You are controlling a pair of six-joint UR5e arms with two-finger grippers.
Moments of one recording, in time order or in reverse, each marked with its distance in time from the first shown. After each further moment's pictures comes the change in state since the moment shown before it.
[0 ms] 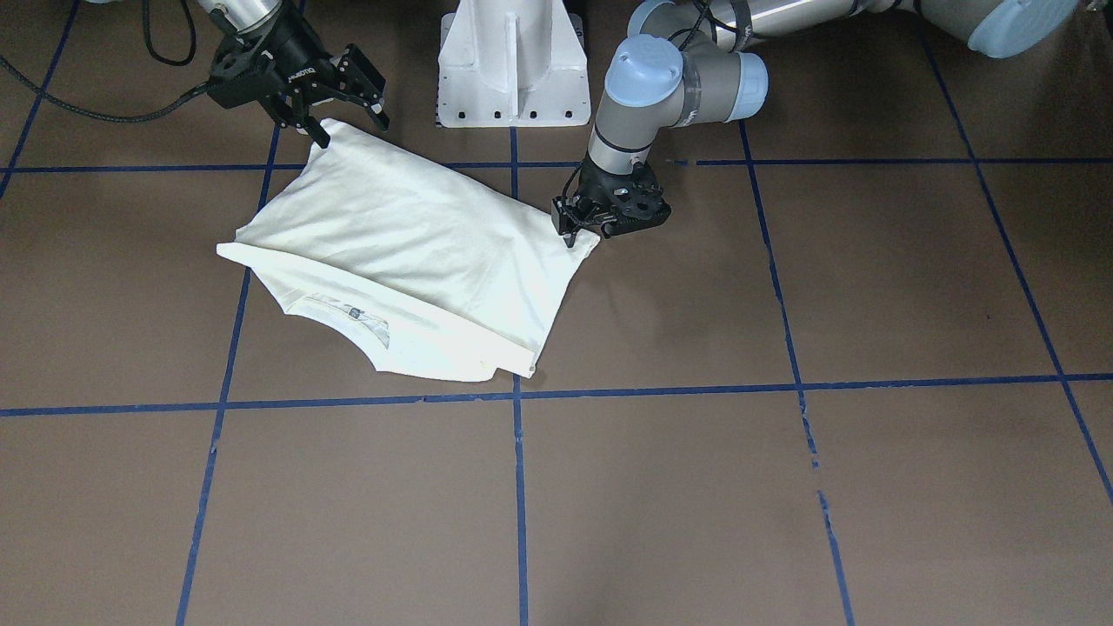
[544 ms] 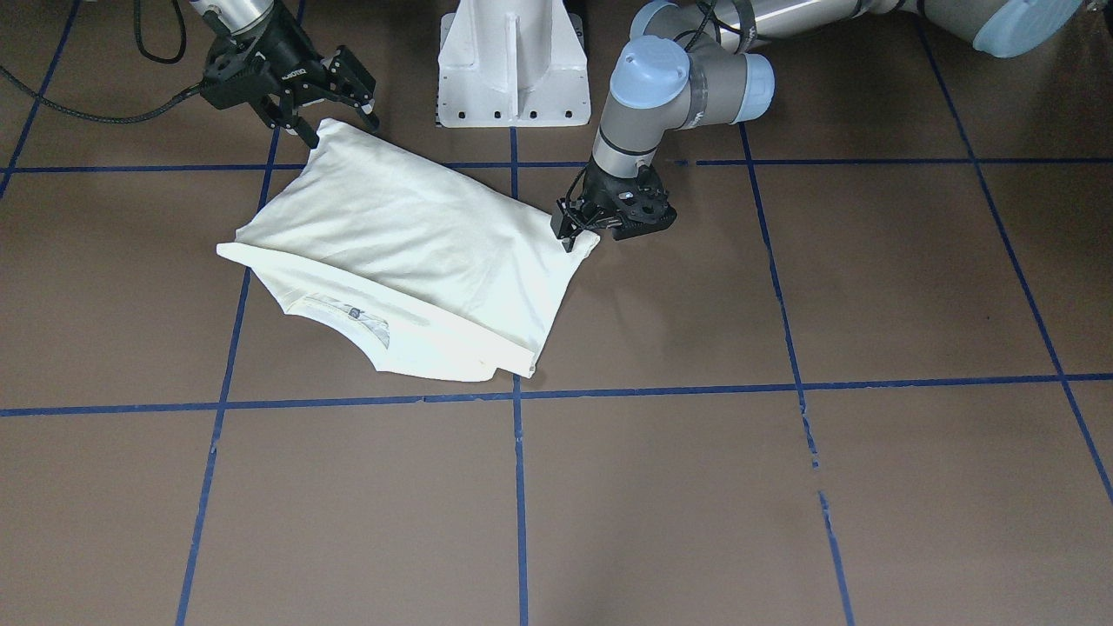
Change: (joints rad) left arm -0.011 0.004 0.003 0.001 0.001 0.008; right arm -0.005 -0.023 0.006 0.000 0.000 -0.025
